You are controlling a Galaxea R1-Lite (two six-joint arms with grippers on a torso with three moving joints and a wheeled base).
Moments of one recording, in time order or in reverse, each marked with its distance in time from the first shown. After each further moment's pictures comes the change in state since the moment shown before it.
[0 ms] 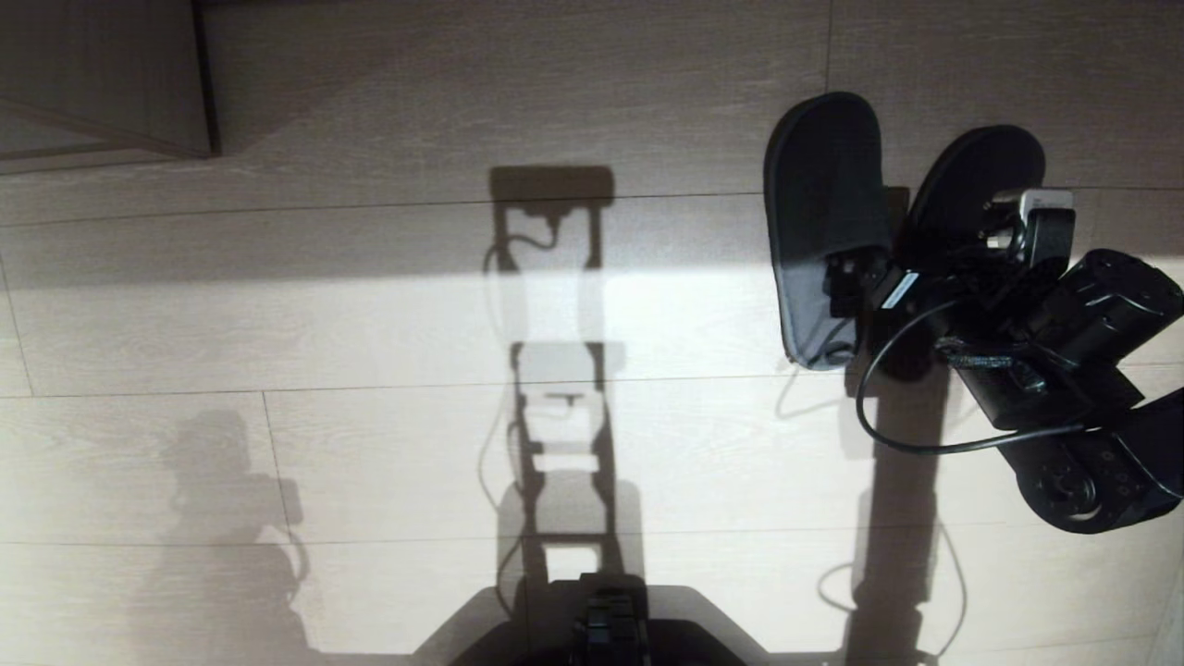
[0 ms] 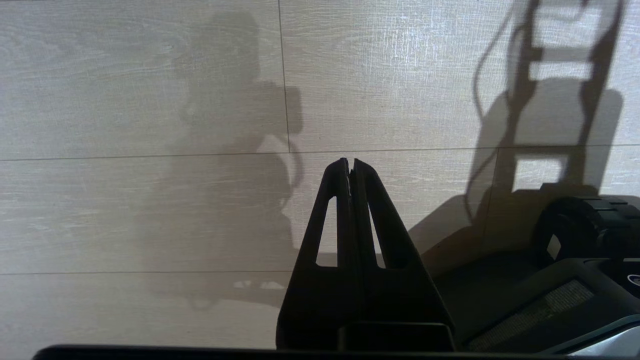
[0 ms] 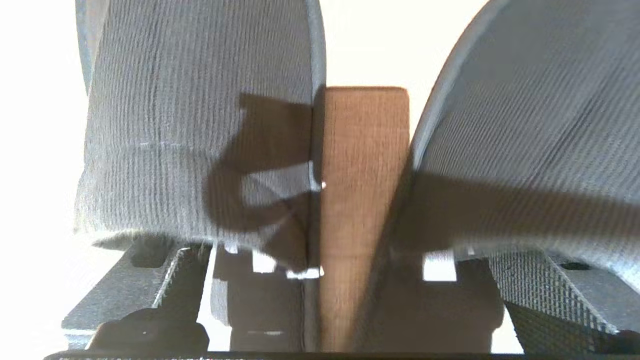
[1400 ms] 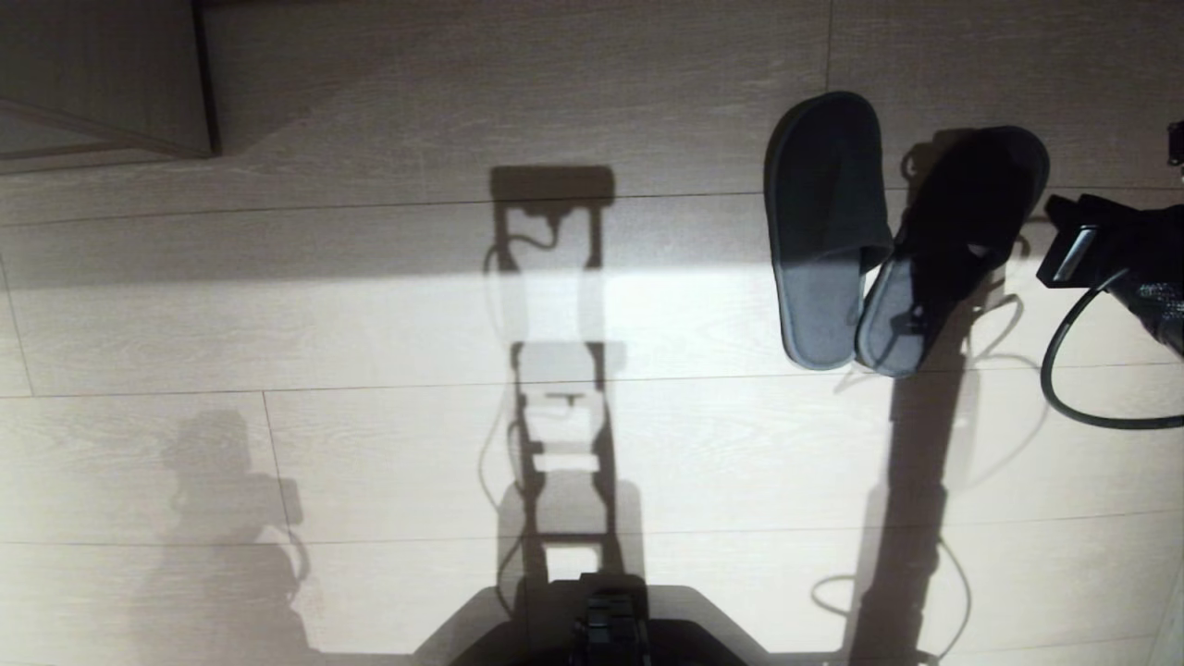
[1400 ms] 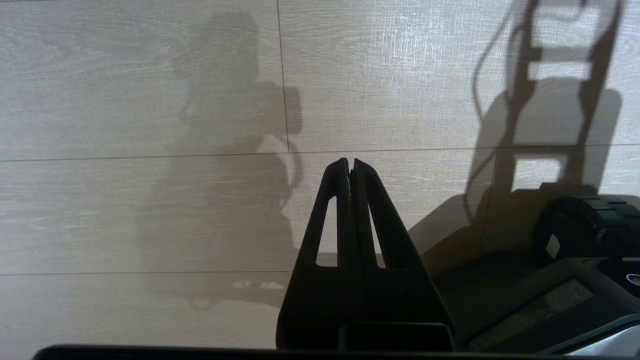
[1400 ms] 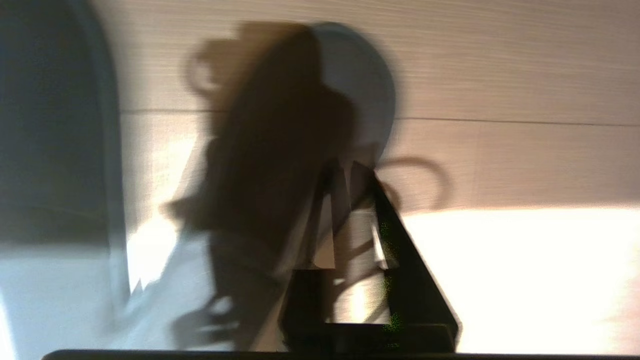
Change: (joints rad) left arm -0.001 0.000 0.000 0.000 0.000 0.000; right arm -0.198 -0.379 -0.024 0.562 -0.049 -0.079
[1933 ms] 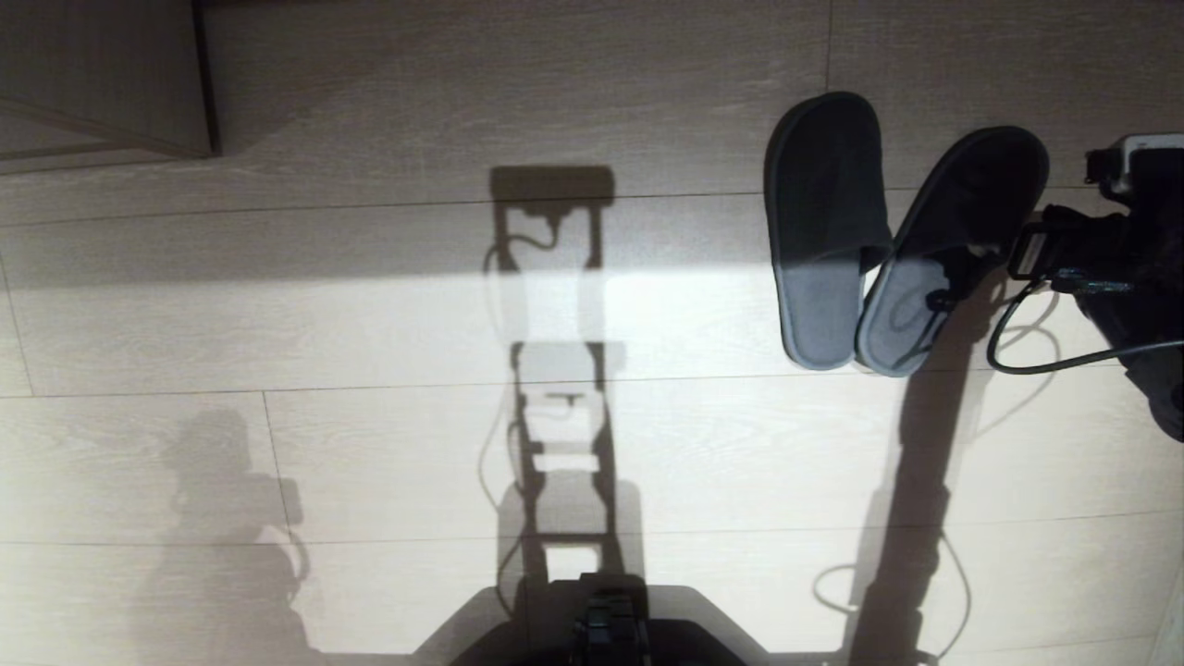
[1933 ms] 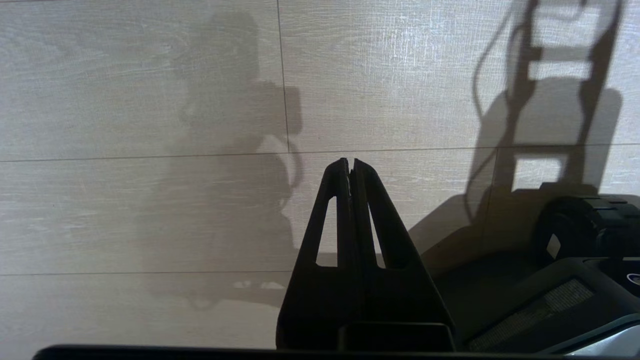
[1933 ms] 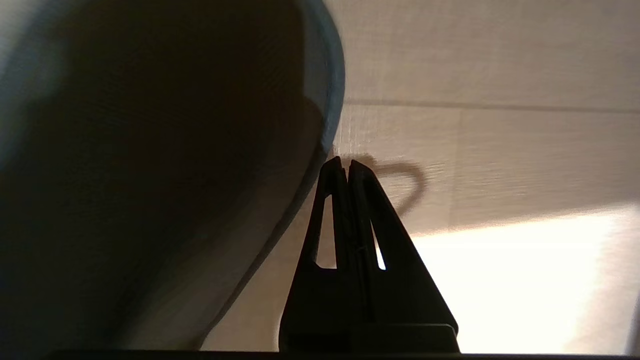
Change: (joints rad) left arm 0.000 0.000 0.000 0.000 0.000 0.001; right arm -0.105 0.296 -0.193 -0.100 -0.059 -0.054
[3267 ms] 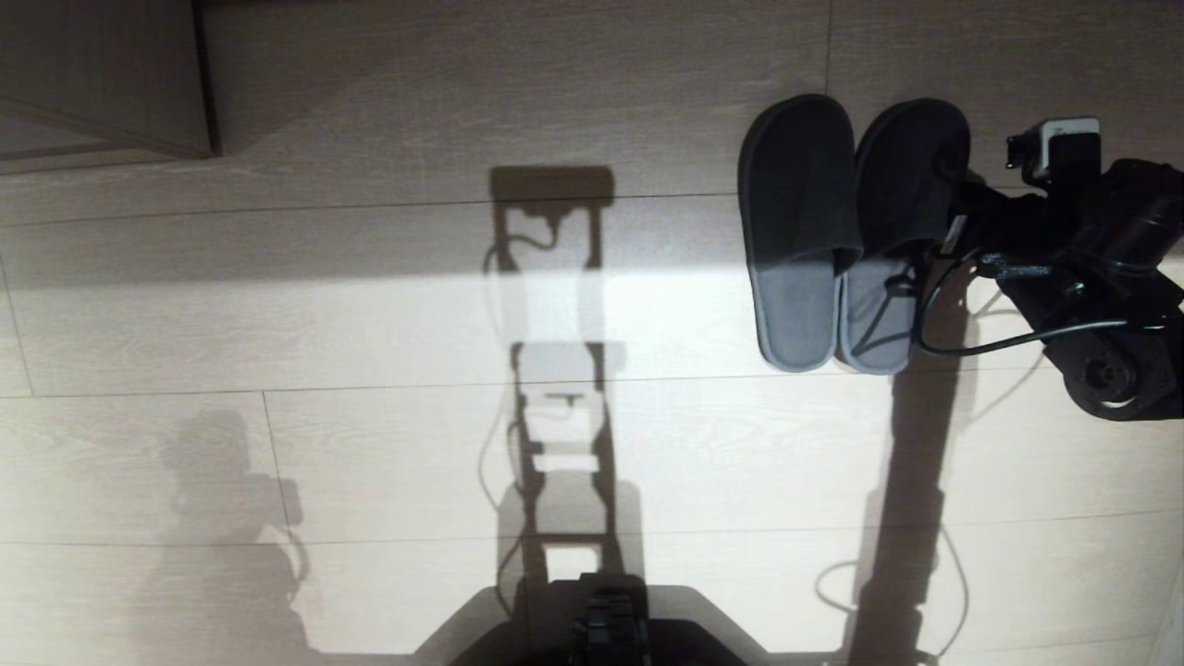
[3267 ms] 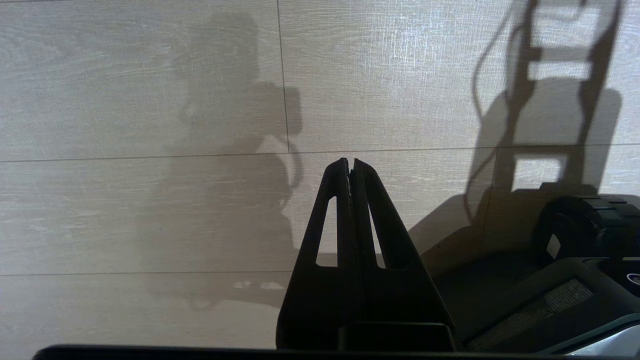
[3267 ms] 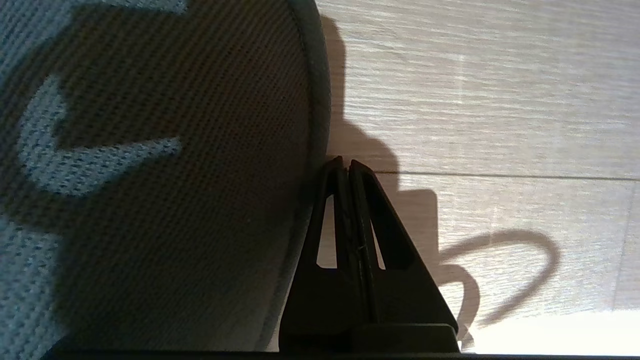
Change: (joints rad) left arm 0.000 0.000 0.000 0.000 0.000 0.000; right arm 0.135 0.089 -0.129 -0.025 0.056 0.006
